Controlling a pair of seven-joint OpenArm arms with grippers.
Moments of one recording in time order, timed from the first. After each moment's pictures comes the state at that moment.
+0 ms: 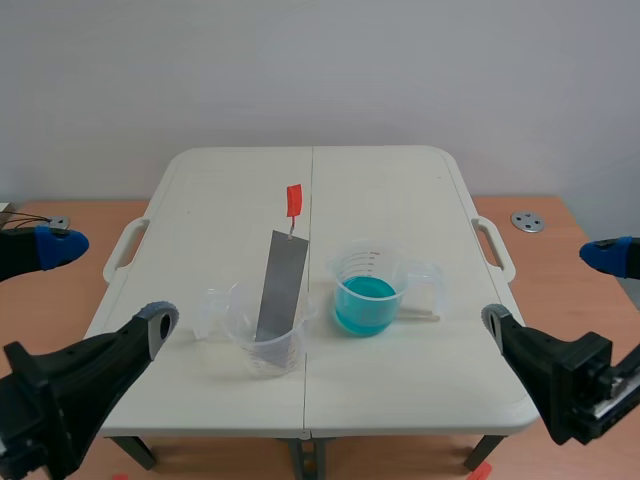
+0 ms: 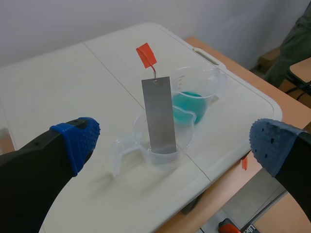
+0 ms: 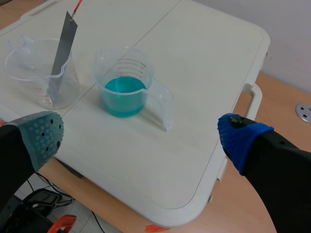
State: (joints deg) left arm 48.0 -32.6 -7.9 119.7 -21.4 -26.5 -9.0; right arm -45.2 30.7 12.4 114.4 16.8 24.4 5.0
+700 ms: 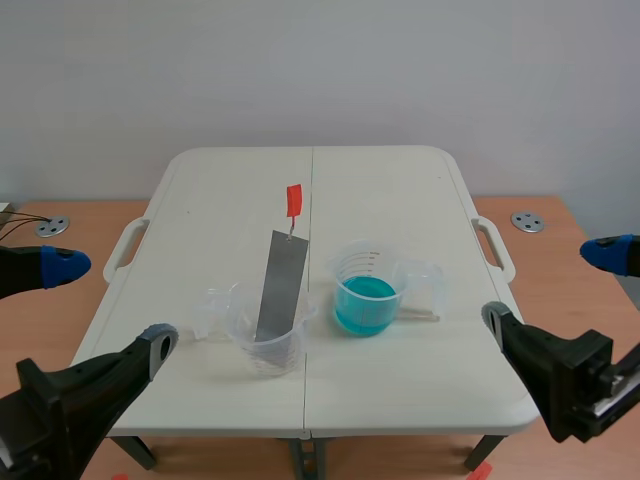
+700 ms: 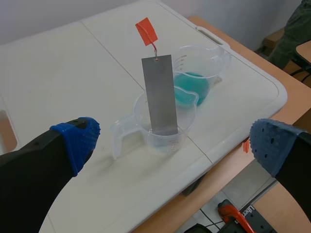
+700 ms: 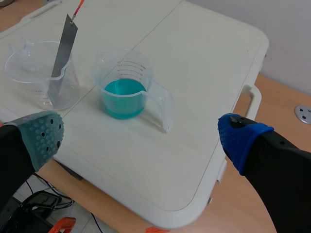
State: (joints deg) left arm 48.0 -32.6 -8.0 119.5 -21.1 -26.5 -4.6; right arm -45.2 30.6 12.4 114.4 16.8 24.2 5.4
